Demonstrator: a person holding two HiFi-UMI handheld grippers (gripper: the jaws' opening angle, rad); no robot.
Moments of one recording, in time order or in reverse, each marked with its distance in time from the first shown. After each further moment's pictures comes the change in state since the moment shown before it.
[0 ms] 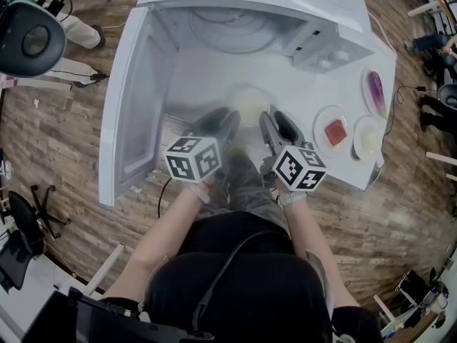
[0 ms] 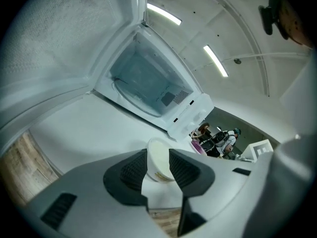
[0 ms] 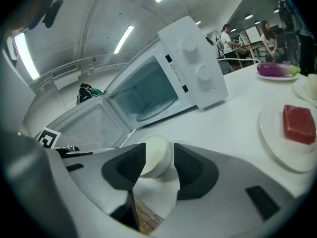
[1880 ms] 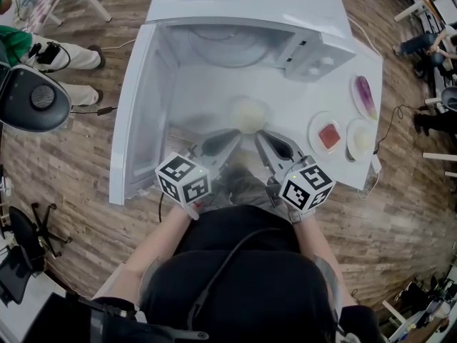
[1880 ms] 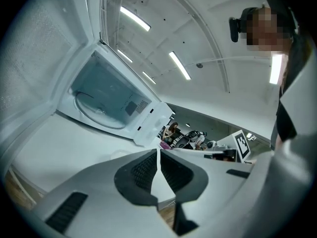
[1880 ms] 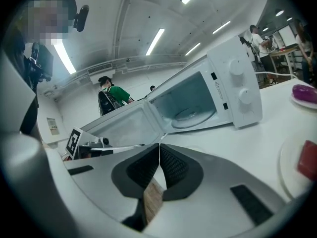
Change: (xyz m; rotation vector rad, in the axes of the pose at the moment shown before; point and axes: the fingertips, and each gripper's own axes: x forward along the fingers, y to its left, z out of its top) left arm -0.046 -0.070 0.014 0.209 -0.048 -0.351; right arm -0.048 0.080 0.018 -0.207 -0.014 0.305
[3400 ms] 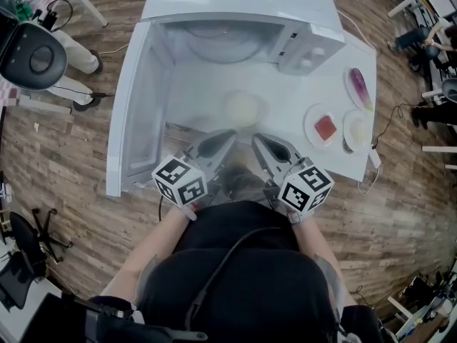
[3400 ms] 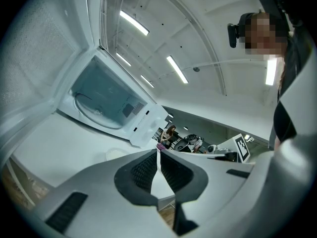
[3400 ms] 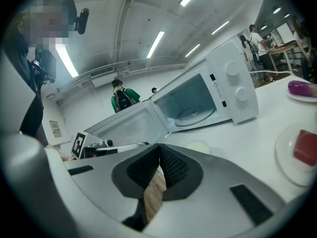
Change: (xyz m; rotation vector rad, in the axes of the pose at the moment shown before) left arm -0.011 -0.014 -0.008 0.005 -0.045 -0.024; right arm -0.021 0.014 -0.012 0.014 -0.025 0.026
